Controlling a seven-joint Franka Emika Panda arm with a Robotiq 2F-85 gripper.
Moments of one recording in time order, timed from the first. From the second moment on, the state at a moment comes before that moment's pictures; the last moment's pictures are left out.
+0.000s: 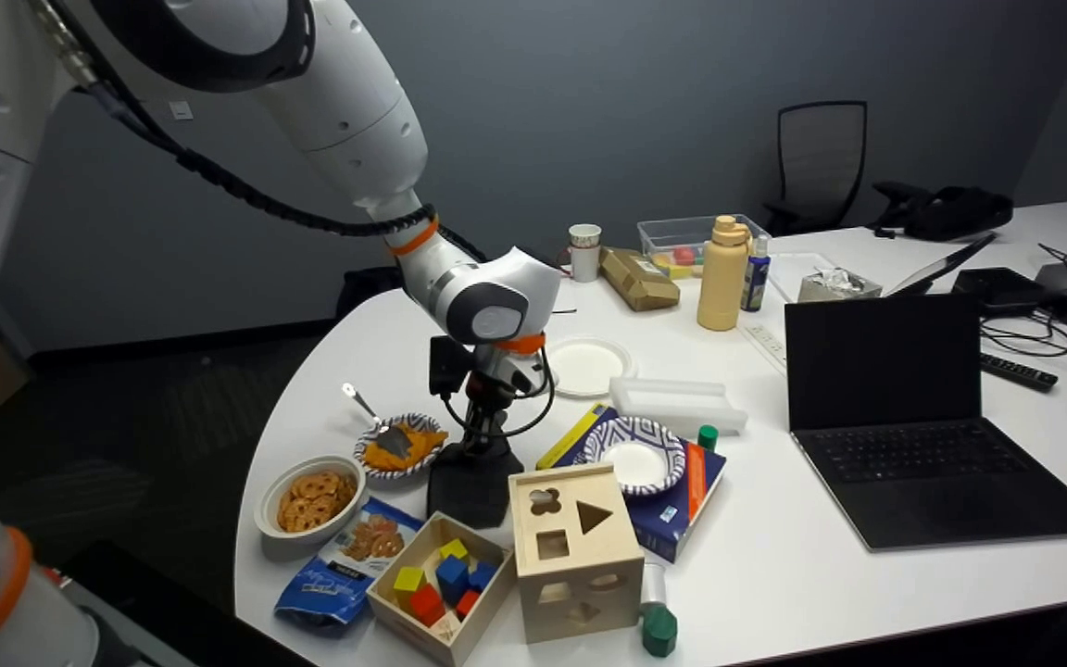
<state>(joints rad) -0.06 0.66 -0.12 -2.08 0.37 2.32 0.47</state>
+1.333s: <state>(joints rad) -0.06 0.72 -0.13 -1.89 0.33 2.49 0.44</state>
